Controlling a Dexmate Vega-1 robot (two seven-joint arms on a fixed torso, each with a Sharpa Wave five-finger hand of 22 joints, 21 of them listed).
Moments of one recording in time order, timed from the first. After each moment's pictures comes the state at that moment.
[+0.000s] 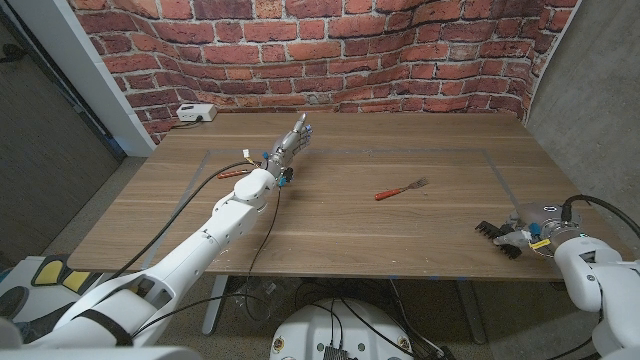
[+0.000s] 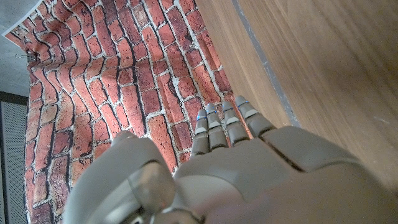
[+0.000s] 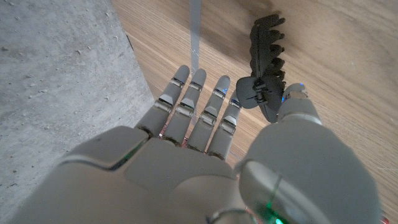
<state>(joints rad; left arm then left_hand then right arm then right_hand) 0.72 0.42 0.51 -1.32 -0.48 -0.16 0.09 0.46 0.08 -0.13 0.09 0.23 0.28 0.07 0.20 0.18 0.31 0.01 0.21 0.19 0.24 0.03 0.19 0.18 0.21 0.05 0.20 0.18 -1.88 -0.82 0.19 -2.39 -1.22 -0.65 0.51 0.69 -0.08 0.26 -0.09 0.19 0.78 -0.22 0.19 0.20 0.81 -0.21 0.19 0.18 0.71 -0.07 0.17 0.19 0.56 -0.01 0.37 0.20</state>
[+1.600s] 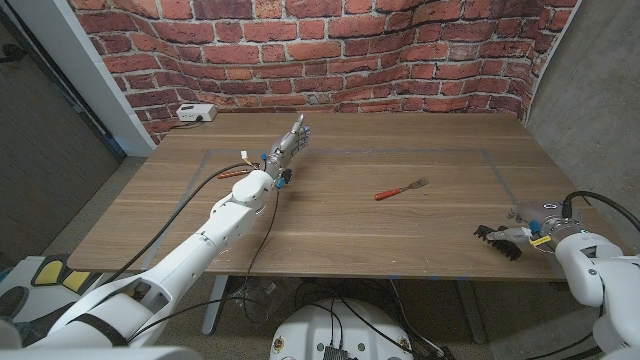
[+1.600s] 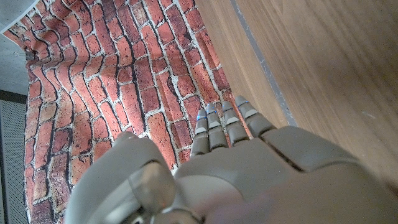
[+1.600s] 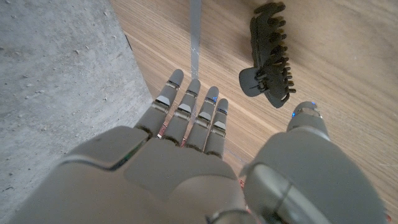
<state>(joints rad) 0.74 0.43 0.50 -1.34 -0.48 -0.15 0.10 0.46 0.09 -0.13 0.09 0.23 0.28 0.07 0.20 0.18 0.31 0.01 0.21 0.19 0.24 0.03 0.19 0.18 0.21 0.05 0.20 0.18 -1.85 -0.74 0.23 -2.40 -1.24 -0.57 0.55 0.53 -0.15 0.17 -0.05 0.26 0.48 -0.08 0.17 0.20 0.58 -0.09 0.19 0.19 0.54 -0.03 0.17 0.19 0.49 0.06 0.32 0.20</state>
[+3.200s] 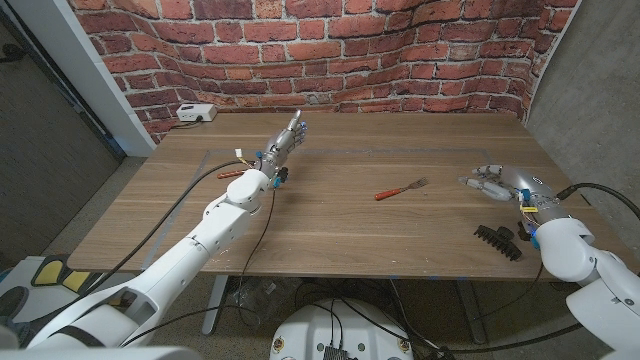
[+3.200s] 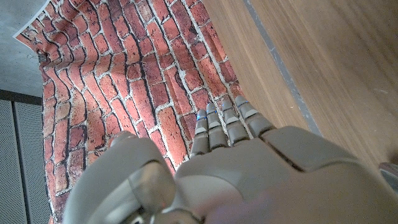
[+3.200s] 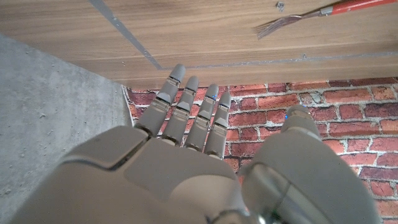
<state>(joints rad) 0.79 0.48 0.48 -1.47 -0.47 -0.13 0.14 0.47 0.09 -0.14 0.09 0.23 0.28 0.07 0.20 0.18 0.31 0.01 0.21 0.19 0.24 0.04 0.19 0.18 0.20 0.04 0.20 0.18 -1.64 -0.66 0.19 -2.23 -0.50 -0.36 -0.06 0.51 -0.09 0.17 -0.05 0.27 0.55 -0.08 0.21 0.20 0.61 -0.08 0.22 0.19 0.55 -0.03 0.19 0.19 0.56 -0.01 0.32 0.20</state>
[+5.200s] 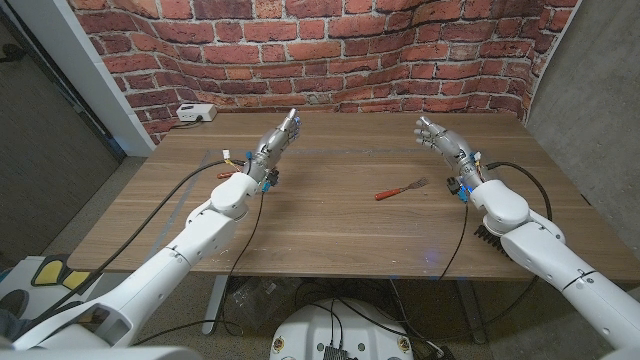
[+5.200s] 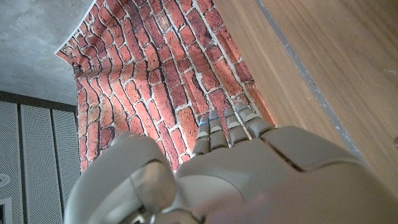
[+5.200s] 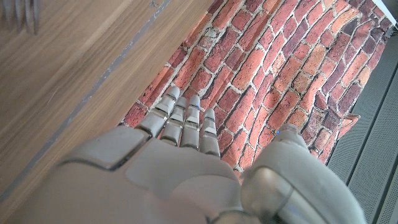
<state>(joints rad) 0.87 0.57 0.43 -1.57 -0.47 -0.22 0.09 0.47 0.10 -0.17 0.10 0.23 0.16 0.06 0.18 0.18 0.18 0.01 0.18 0.19 0.11 0.02 0.17 0.18 0.12 -0.01 0.18 0.18 -1.10 -0.71 -0.22 -1.74 0.37 0.18 -0.08 0.35 -0.02 0.14 0.01 0.18 0.24 0.06 0.17 0.19 0.33 0.12 0.18 0.19 0.21 0.07 0.17 0.19 0.28 0.00 0.20 0.19</state>
